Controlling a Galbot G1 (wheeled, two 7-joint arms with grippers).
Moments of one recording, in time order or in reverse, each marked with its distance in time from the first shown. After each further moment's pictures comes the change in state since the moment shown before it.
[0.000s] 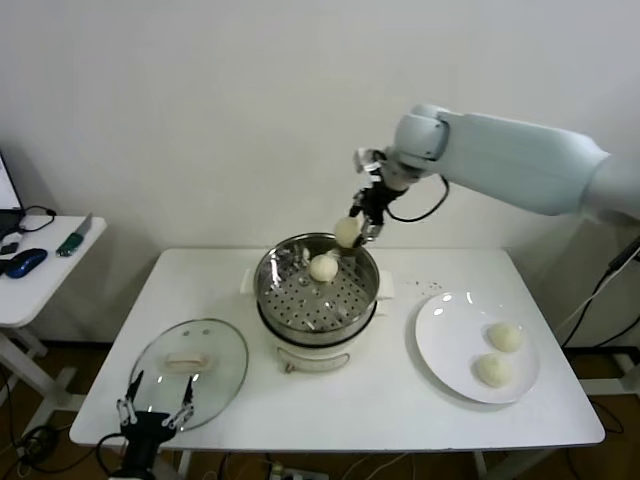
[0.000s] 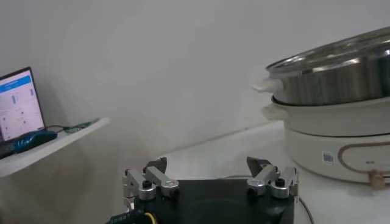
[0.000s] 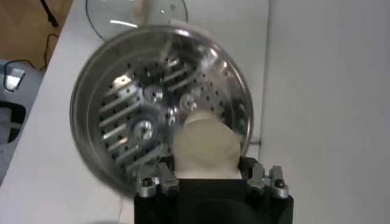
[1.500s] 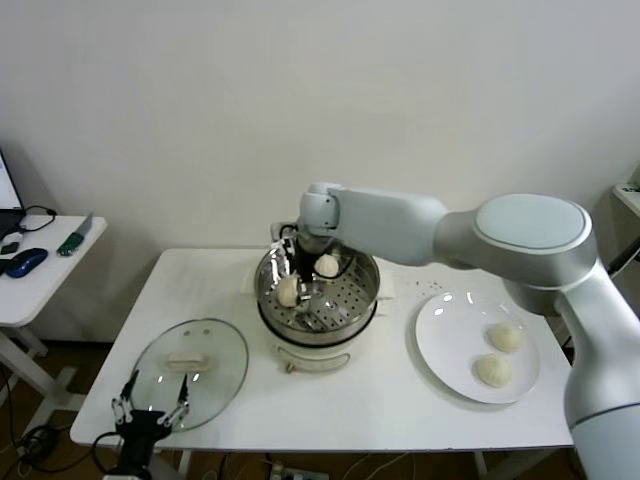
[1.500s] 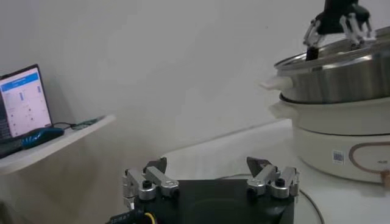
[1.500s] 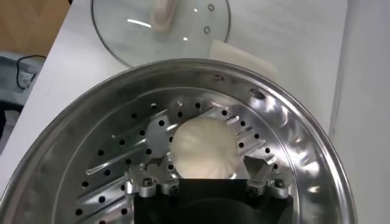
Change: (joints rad) left arm -0.009 0.006 -0.018 0.008 -0.017 0.004 -0.004; right arm -0.190 0.199 0.018 -0.141 -0.110 -0.012 0.011
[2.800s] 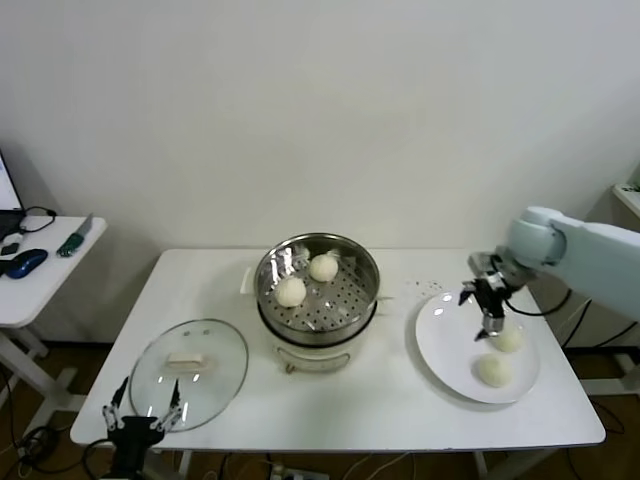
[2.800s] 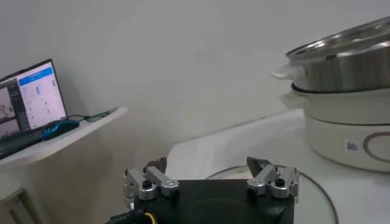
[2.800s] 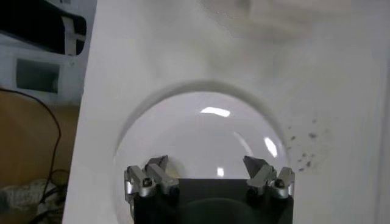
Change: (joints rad) left arm 0.017 -0.032 -0.019 -0.013 0.027 0.037 -0.022; right arm -0.187 -0.888 0.171 0.423 -0.485 0.122 -0.146
